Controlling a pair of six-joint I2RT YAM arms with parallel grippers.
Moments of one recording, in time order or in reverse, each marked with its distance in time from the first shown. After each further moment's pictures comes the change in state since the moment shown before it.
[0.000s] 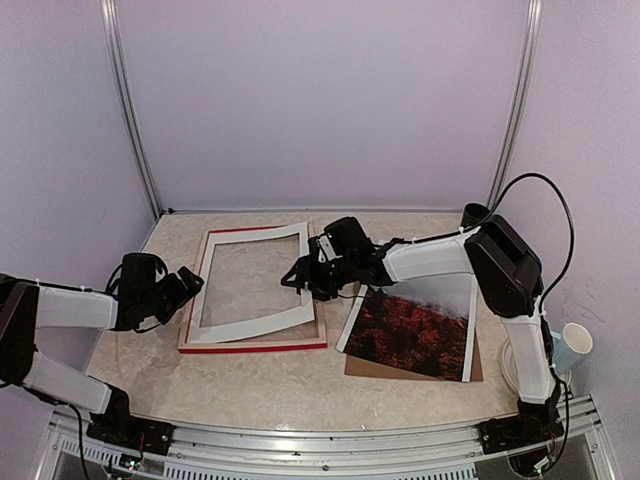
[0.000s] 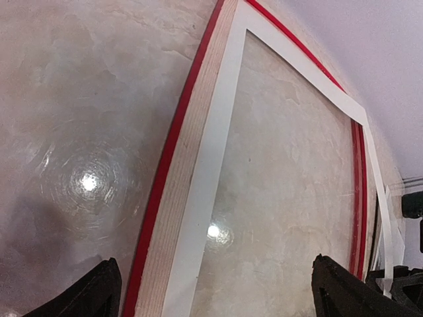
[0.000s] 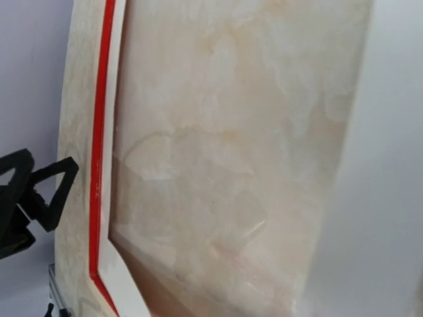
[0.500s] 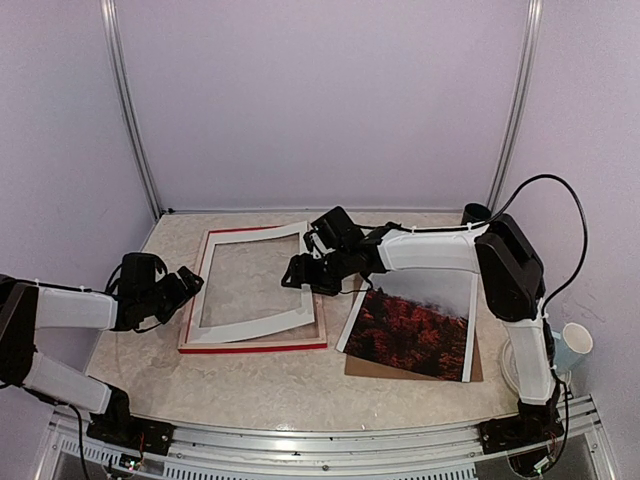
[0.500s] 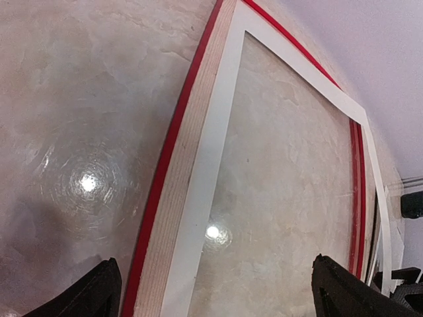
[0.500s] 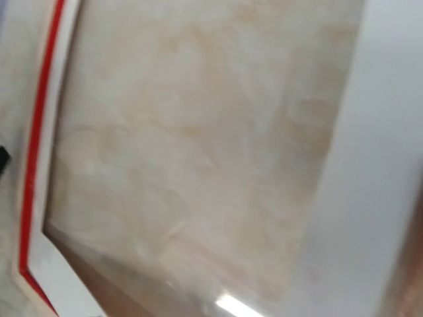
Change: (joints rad) left arm 0.000 -0.005 0.000 0.000 0.000 0.000; right arm 0.047 -0.019 0.158 -0.340 0.192 -0.182
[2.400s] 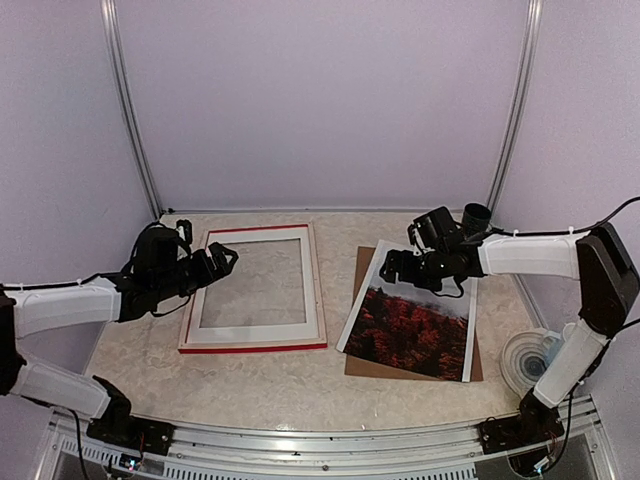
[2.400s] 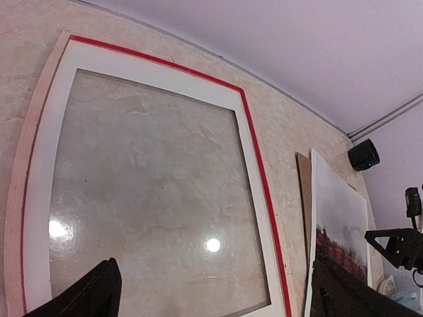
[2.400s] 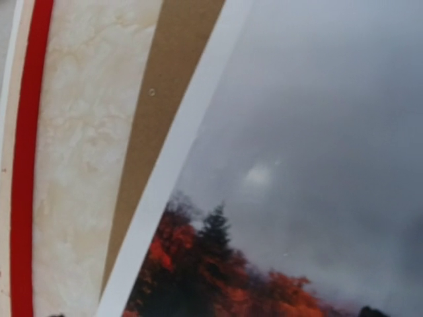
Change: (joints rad) left arm -0.281 -0.087 0.170 -0.063 -0.093 0.076; right arm -0.294 -0.537 -0.643 0.038 0.248 -0.175
